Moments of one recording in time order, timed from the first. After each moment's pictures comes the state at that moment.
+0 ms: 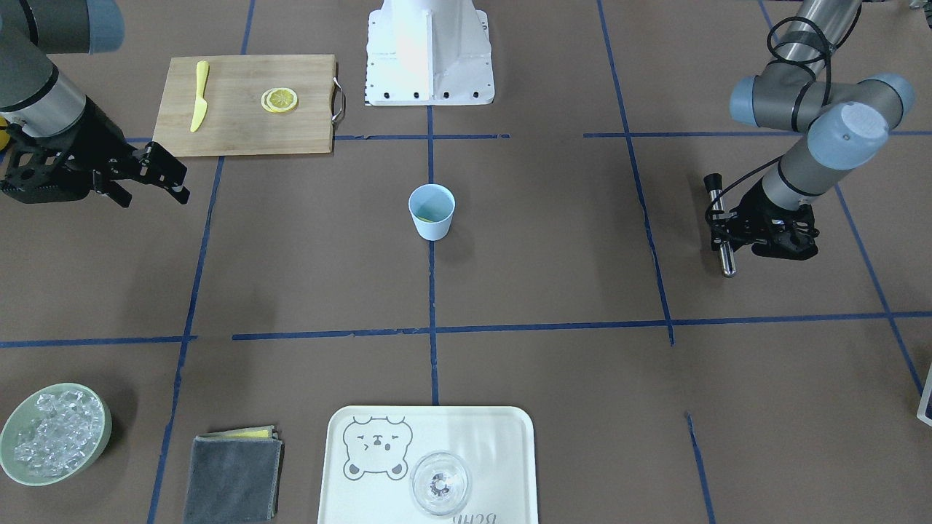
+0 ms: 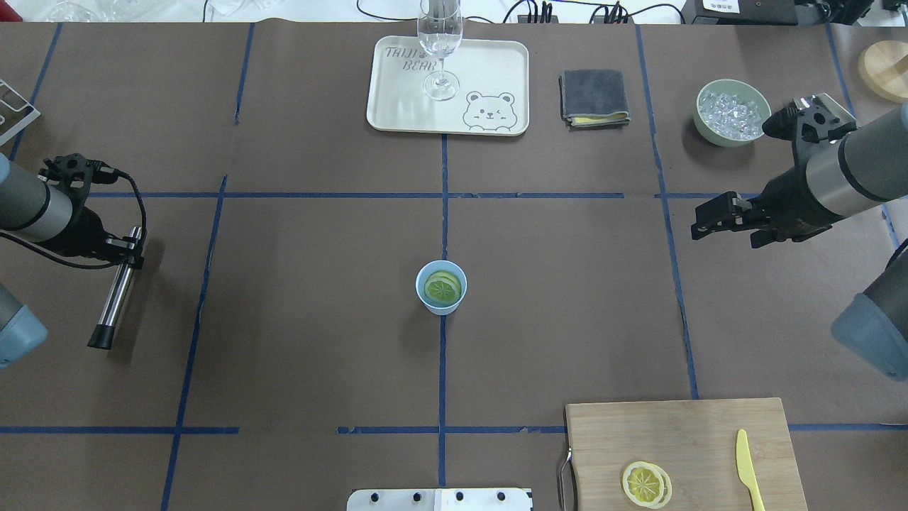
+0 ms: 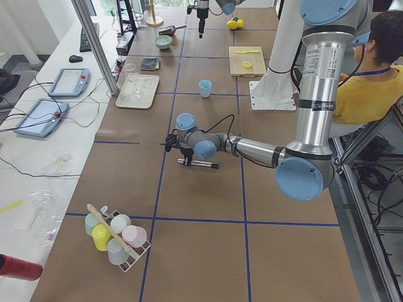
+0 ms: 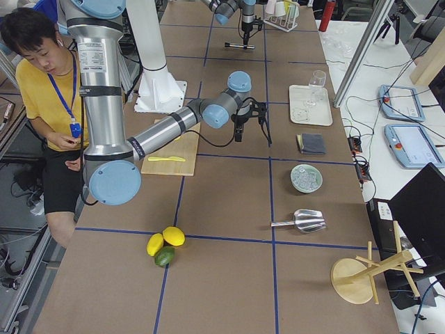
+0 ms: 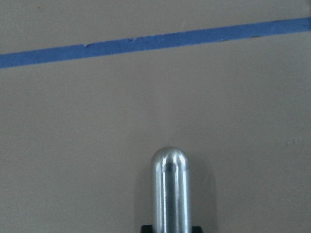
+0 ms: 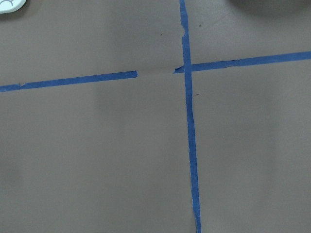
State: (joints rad) left arm -0.88 -1.64 -1.63 -2.07 -2.15 -0.75; right arm 0.91 -1.51 2.01 -1.32 2.21 1.03
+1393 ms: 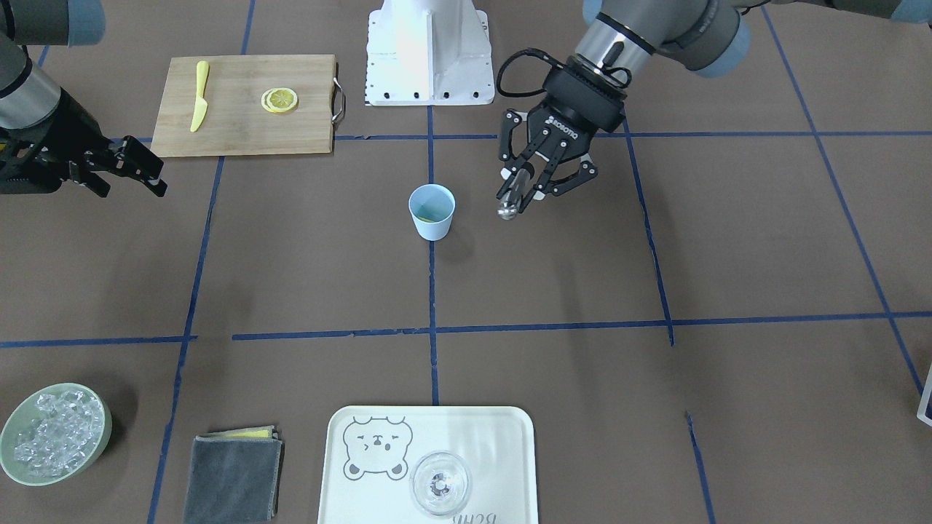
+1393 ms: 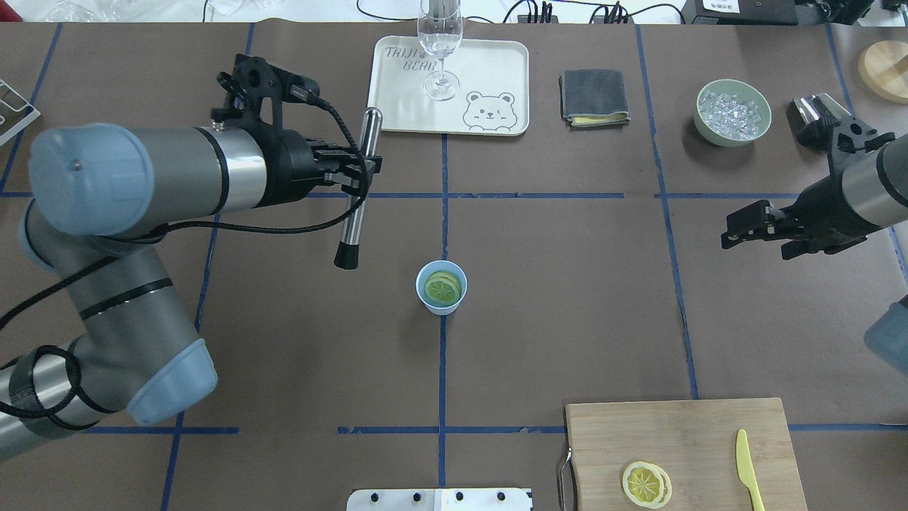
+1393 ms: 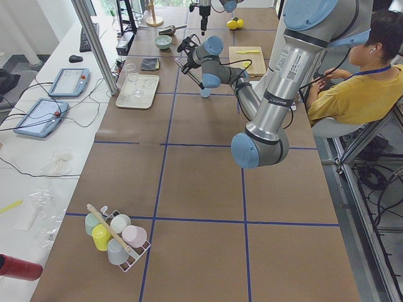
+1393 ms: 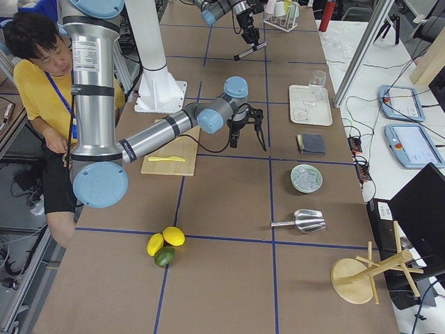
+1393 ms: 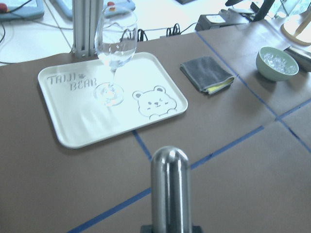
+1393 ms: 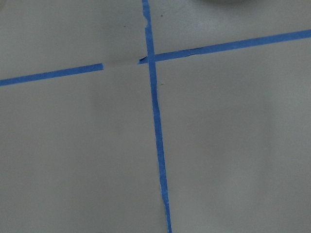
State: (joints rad) left arm -0.61 -2.07 -1.92 -2.19 -1.62 -0.82; right arm 0.95 -1.59 2.04 -1.32 2.23 1.03
